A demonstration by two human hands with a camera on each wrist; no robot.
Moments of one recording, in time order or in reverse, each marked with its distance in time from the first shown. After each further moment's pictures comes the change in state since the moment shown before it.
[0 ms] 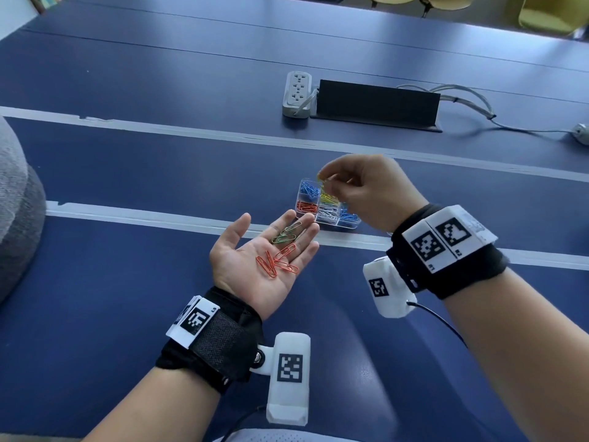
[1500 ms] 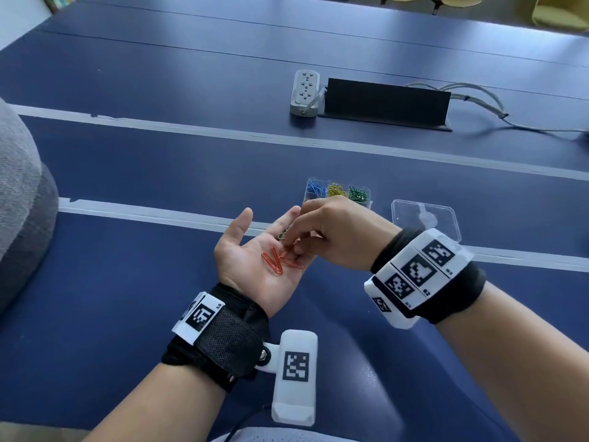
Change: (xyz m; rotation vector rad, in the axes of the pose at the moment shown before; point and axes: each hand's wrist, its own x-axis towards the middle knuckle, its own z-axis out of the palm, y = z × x) left_hand -0.005 0.001 0.007 -0.028 0.012 0.029; right_hand -0.022 -0.017 0.033 -0.274 -0.423 -0.394
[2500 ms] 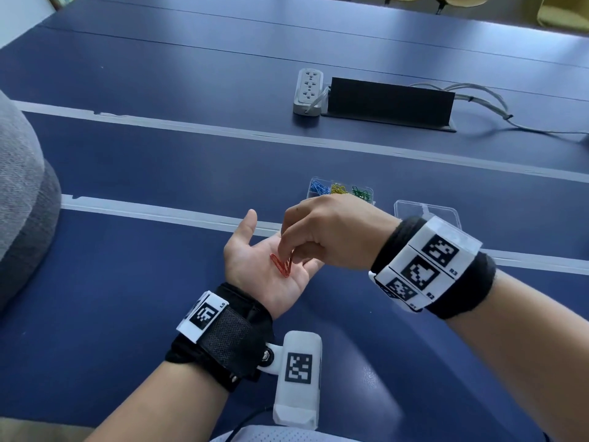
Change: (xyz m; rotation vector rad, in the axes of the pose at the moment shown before) left_hand -0.002 -0.006 0.004 0.032 -0.041 -0.053; right_hand 0.003 -0.017 -0.013 -0.144 -0.120 -0.177
